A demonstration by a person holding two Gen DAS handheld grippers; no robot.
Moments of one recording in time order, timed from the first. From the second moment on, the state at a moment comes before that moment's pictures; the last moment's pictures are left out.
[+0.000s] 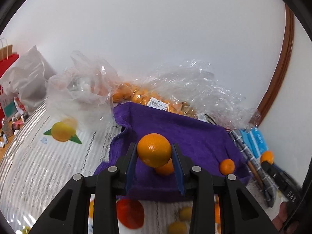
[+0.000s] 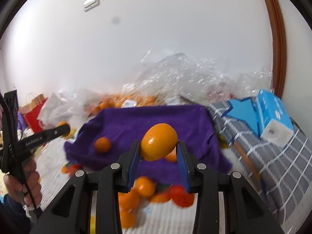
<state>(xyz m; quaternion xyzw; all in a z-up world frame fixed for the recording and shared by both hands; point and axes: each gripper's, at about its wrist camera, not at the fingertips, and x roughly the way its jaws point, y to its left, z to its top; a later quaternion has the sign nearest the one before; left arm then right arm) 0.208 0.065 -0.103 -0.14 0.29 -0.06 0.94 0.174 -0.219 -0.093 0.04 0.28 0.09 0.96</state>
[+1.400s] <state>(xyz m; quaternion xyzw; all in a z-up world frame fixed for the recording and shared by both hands) 0.234 0.060 -0.151 -0.16 0.33 -0.07 0.93 0.214 -0.249 -0.152 0.07 0.34 0.05 0.94</state>
